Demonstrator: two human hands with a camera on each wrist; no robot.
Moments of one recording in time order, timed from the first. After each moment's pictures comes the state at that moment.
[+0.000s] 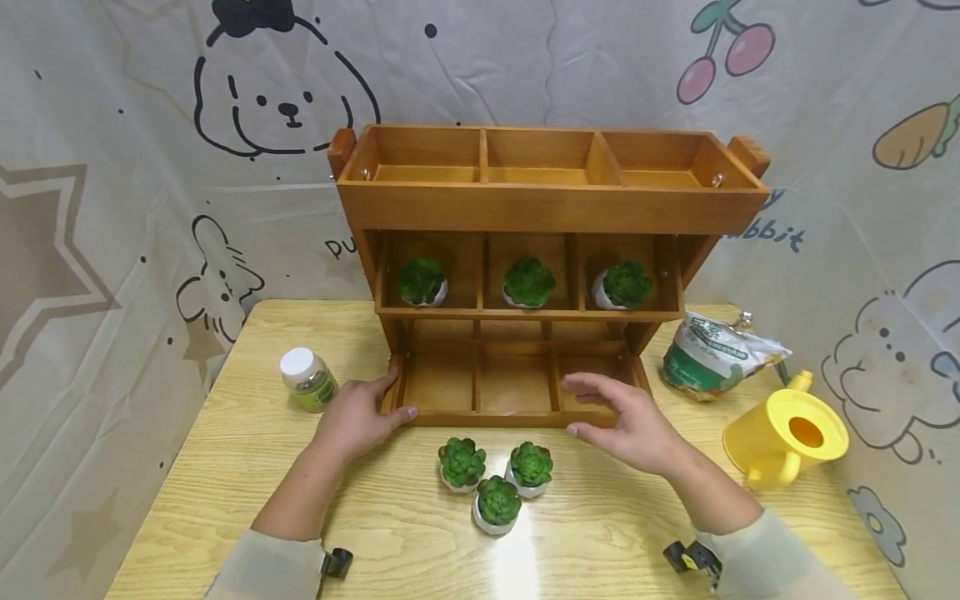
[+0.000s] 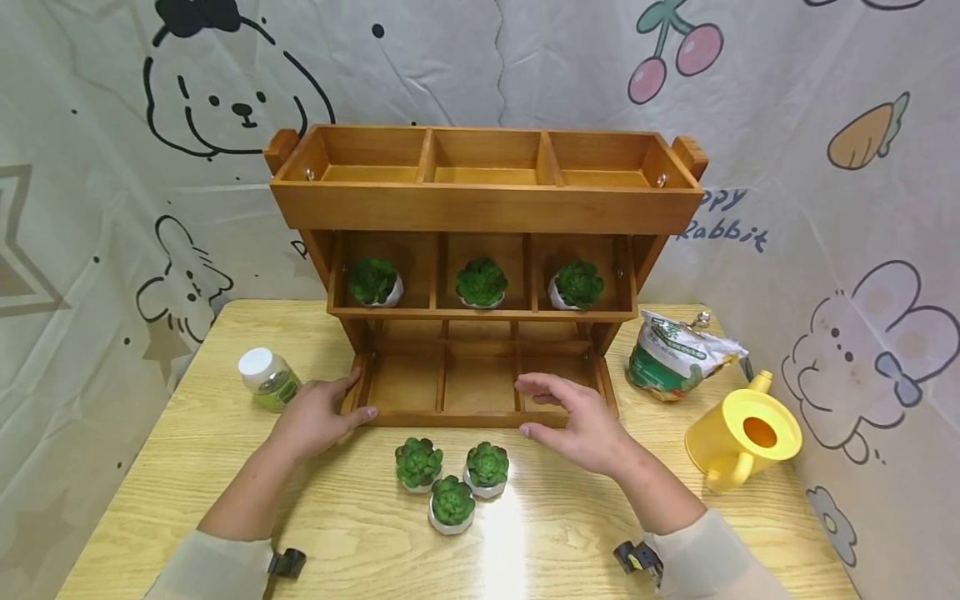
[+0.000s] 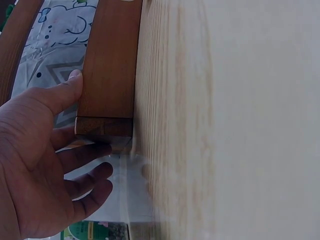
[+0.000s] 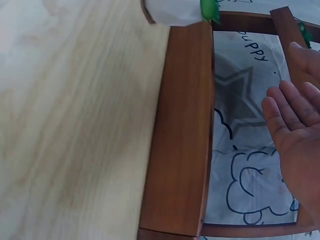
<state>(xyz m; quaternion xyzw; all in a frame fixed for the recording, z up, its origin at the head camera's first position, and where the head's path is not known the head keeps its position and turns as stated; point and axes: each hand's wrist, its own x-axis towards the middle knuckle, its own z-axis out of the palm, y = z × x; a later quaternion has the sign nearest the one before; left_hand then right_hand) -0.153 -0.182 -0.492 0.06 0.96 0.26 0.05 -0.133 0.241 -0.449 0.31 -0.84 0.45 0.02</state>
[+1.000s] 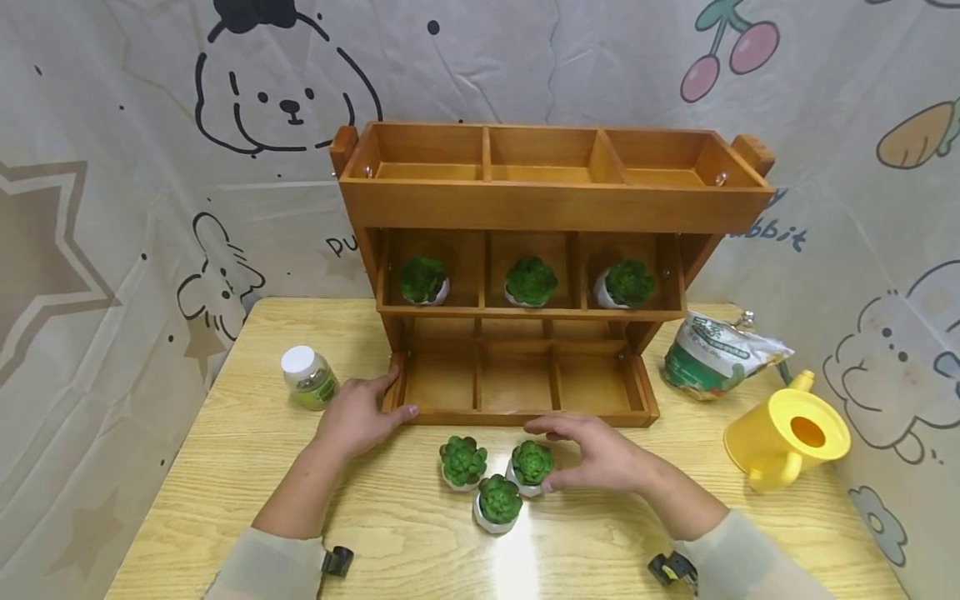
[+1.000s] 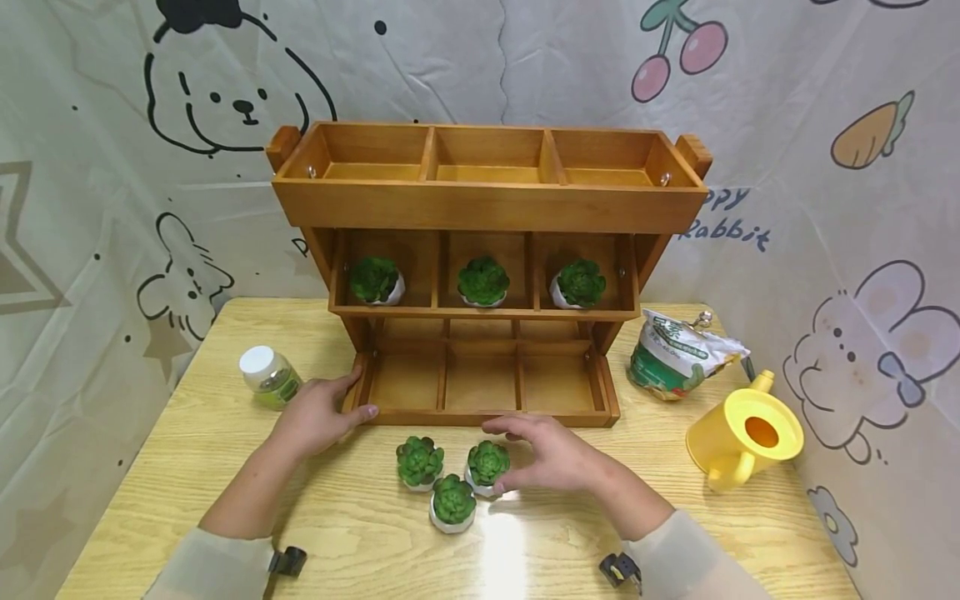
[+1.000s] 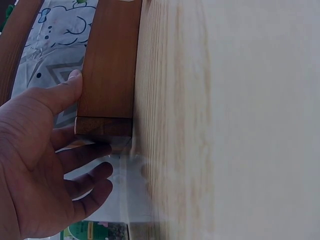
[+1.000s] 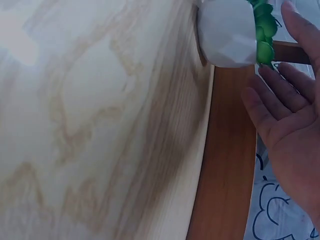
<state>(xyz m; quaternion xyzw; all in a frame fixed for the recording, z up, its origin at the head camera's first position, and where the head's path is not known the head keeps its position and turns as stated) -0.153 -0.183 -0.494 0.06 0.96 0.26 0.04 -0.125 0.215 -0.481 0.36 -0.84 0.38 -0.14</state>
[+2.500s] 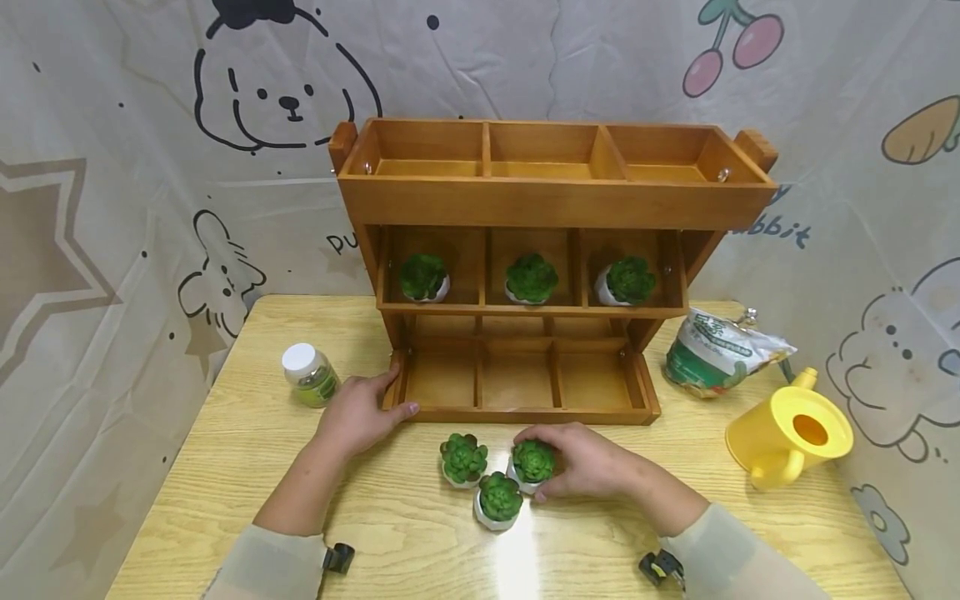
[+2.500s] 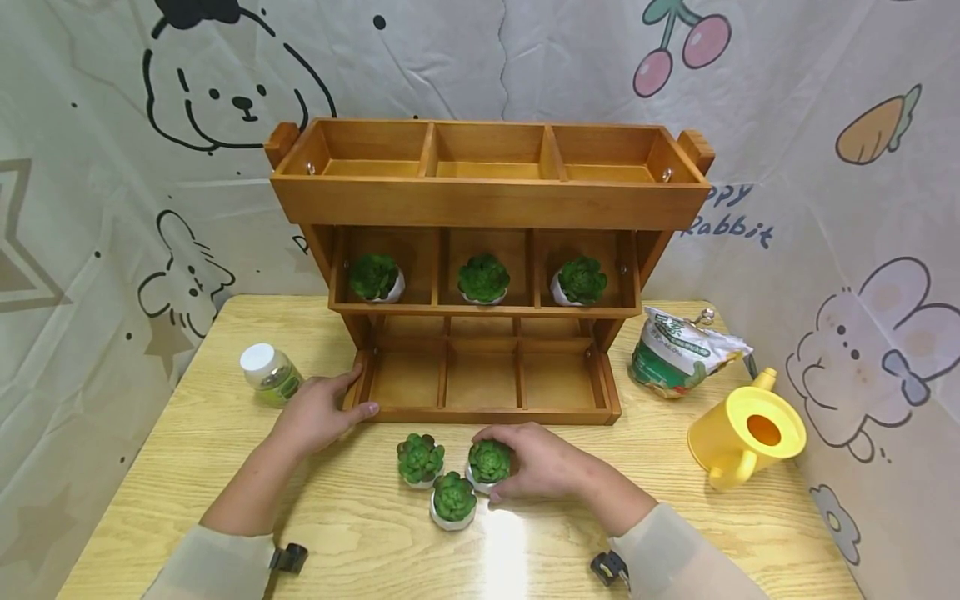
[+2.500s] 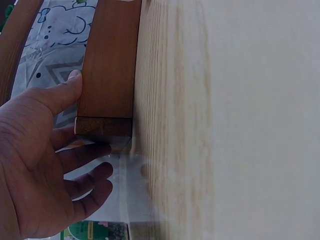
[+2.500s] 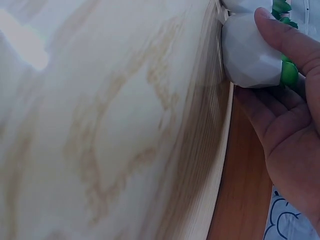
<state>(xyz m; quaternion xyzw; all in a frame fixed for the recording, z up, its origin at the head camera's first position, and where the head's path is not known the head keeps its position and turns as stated) -0.152 -0.182 -0.492 0.06 0.96 0.25 0.04 -0.125 0.197 -0.493 0.32 -0.86 0.34 -0.22</state>
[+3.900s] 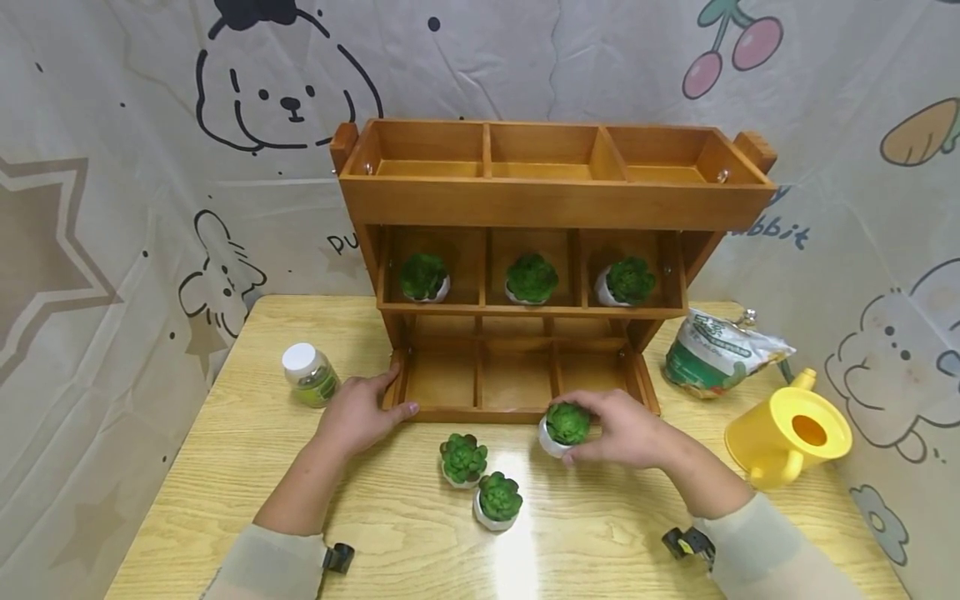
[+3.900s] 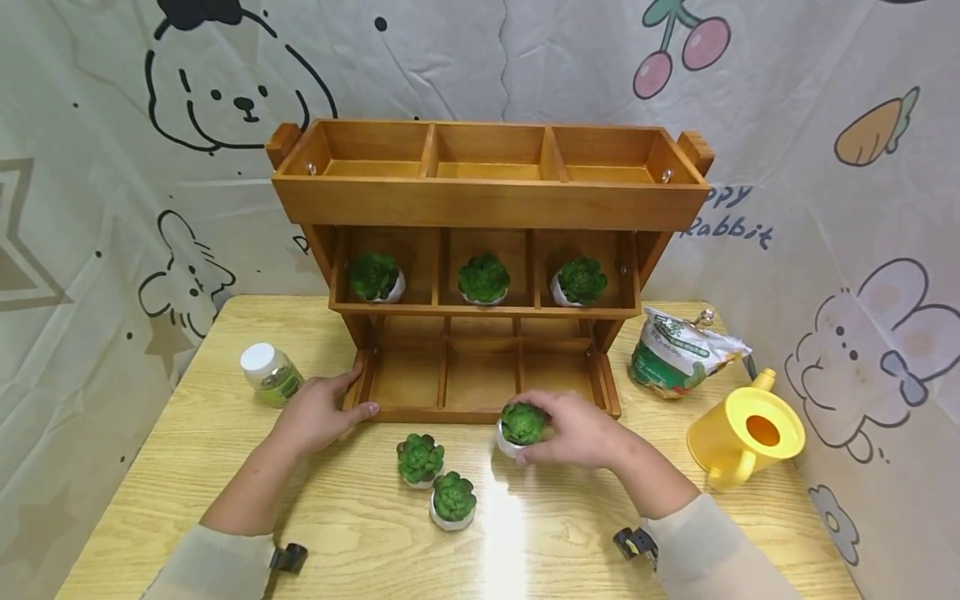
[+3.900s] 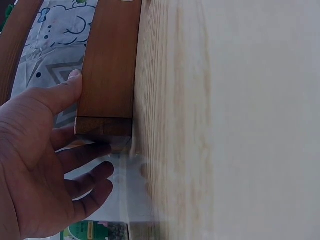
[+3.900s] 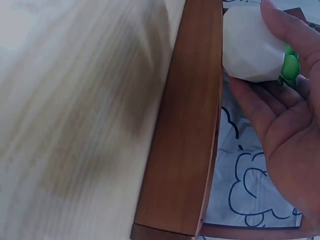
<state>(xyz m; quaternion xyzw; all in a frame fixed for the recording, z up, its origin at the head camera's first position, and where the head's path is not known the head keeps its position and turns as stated) -0.153 -0.182 -0.492 0.07 0.96 0.26 0.05 -0.144 0.238 -0.451 0.33 -0.87 0.34 -0.12</state>
